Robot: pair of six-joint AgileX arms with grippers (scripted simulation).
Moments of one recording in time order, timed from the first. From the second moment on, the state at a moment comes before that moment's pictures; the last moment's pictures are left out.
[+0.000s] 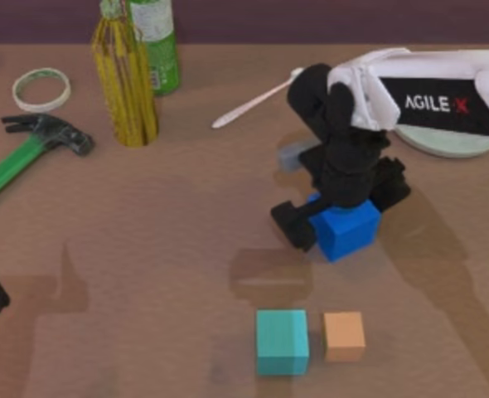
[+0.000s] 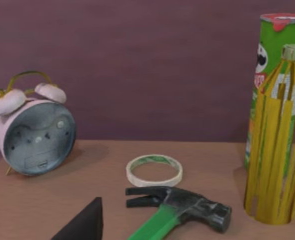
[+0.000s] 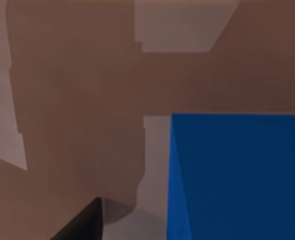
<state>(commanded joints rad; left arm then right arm) 0.02 0.00 0.00 0.00 0.00 0.00 0.50 2.37 1.72 -0.92 0.00 0.02</state>
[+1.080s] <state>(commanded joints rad) 0.02 0.00 0.00 0.00 0.00 0.00 0.50 2.37 1.72 -0.92 0.00 0.02</state>
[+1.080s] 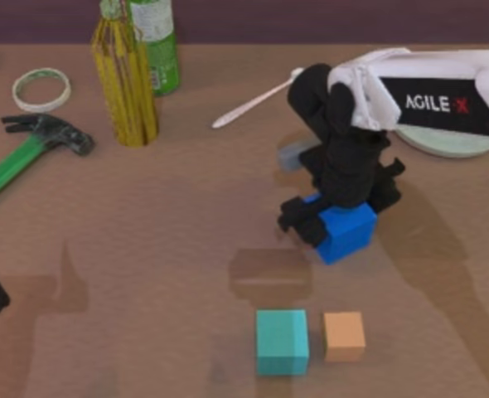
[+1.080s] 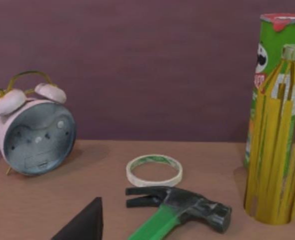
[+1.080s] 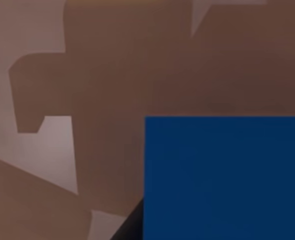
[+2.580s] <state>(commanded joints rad) 0.02 0.00 0.00 0.00 0.00 0.00 0.57 2.30 1.90 -1.17 0.00 0.13</state>
